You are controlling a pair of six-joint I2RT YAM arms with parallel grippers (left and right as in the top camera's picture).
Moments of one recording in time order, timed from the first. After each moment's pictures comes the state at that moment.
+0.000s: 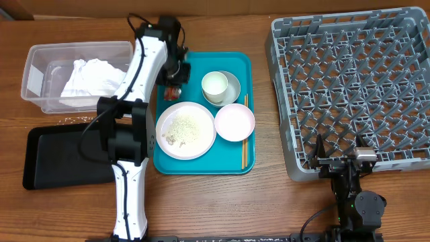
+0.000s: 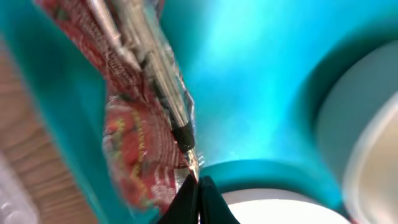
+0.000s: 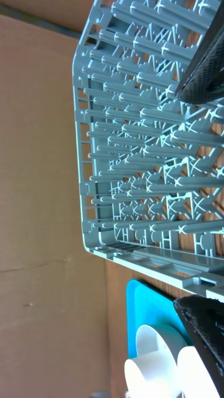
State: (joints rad) left arm -0.17 2.41 2.22 -1.31 0.10 -0.05; right arm -0.02 0.01 0.02 -0.03 -0.02 0.04
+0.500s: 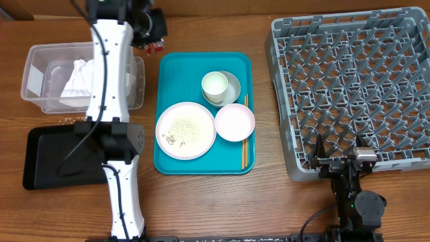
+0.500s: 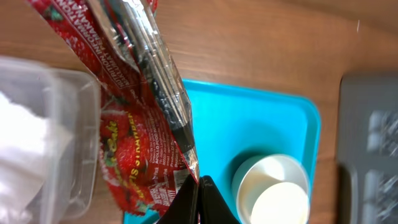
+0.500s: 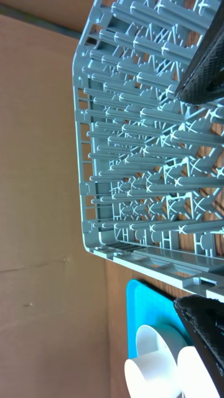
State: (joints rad) left arm -0.05 2.41 2.78 -1.47 0.17 -0.34; right arm -0.02 0.01 0.02 -0.03 -0.02 0.04
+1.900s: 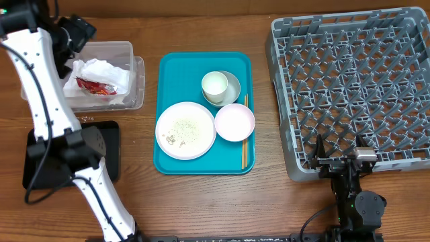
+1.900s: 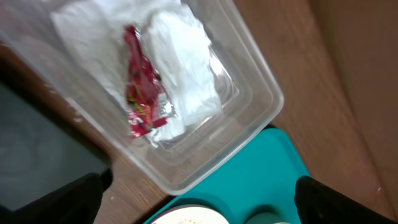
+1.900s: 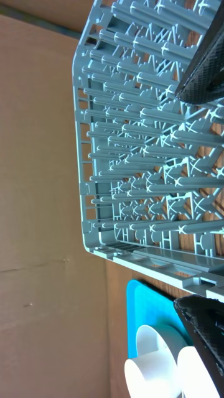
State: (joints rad) left arm 0.30 2.31 2.82 -1.68 0.08 -0.73; right arm -0.02 0.01 0.02 -0.03 -0.02 0.04
